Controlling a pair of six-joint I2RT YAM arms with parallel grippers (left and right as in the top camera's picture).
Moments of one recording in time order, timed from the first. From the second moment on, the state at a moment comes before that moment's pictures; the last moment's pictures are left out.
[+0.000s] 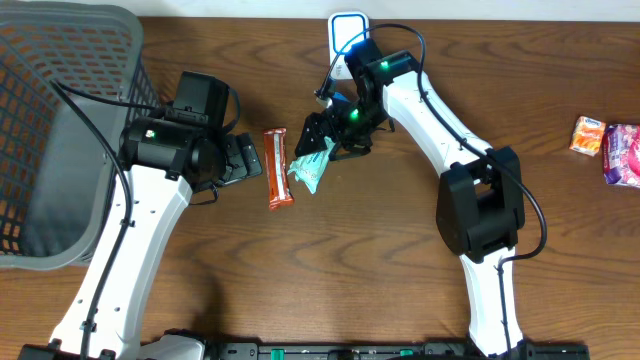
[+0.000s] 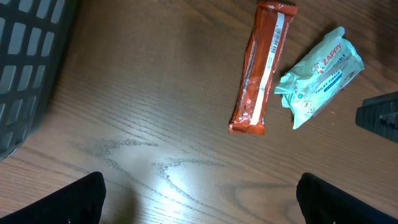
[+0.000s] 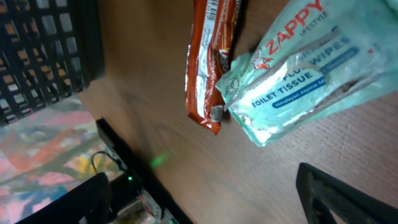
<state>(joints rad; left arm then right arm) -0.22 1.44 1.40 -1.24 -0.06 -0.55 0.43 2.30 2.00 -1.19 -0.78 0.15</state>
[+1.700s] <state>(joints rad) -0.22 1.44 1.40 -1.24 -0.06 -0.55 0.43 2.29 1.59 -0.51 -0.76 0.54</state>
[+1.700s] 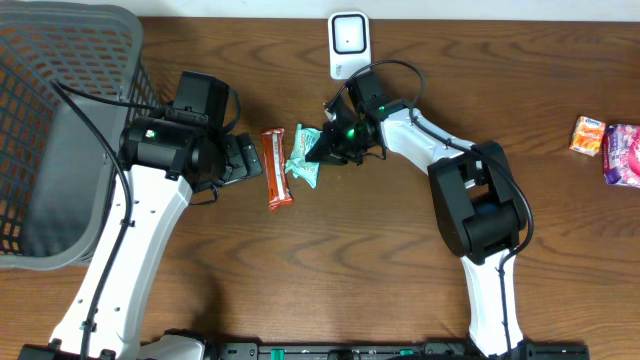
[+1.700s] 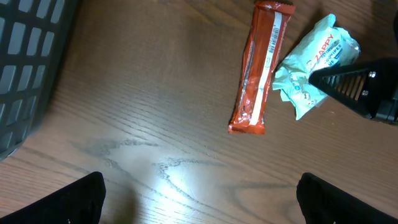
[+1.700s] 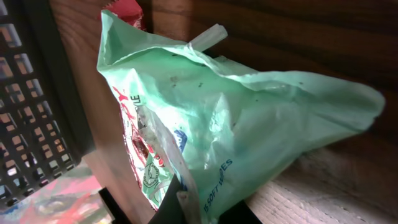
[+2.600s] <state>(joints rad) -0.22 1.44 1.40 -1.24 -0.06 -0.55 0.36 2.29 1.59 -0.68 -1.52 1.04</state>
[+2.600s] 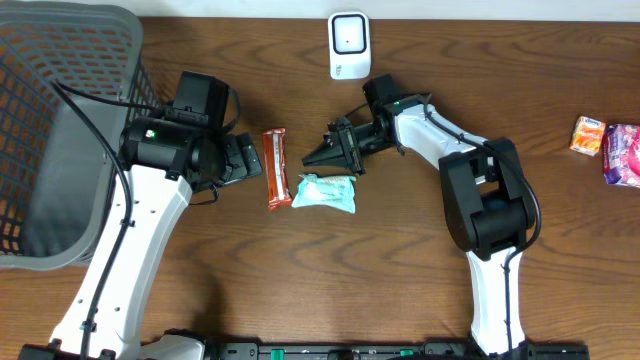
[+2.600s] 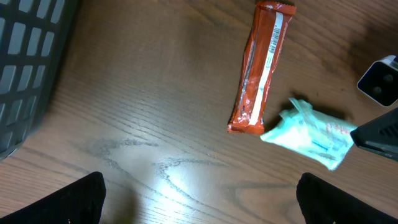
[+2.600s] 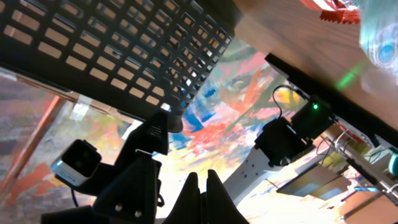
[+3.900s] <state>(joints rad) -0.22 1.44 1.40 -1.24 -0.06 -0.55 0.34 2.08 1.73 -0.76 -0.46 0.72</state>
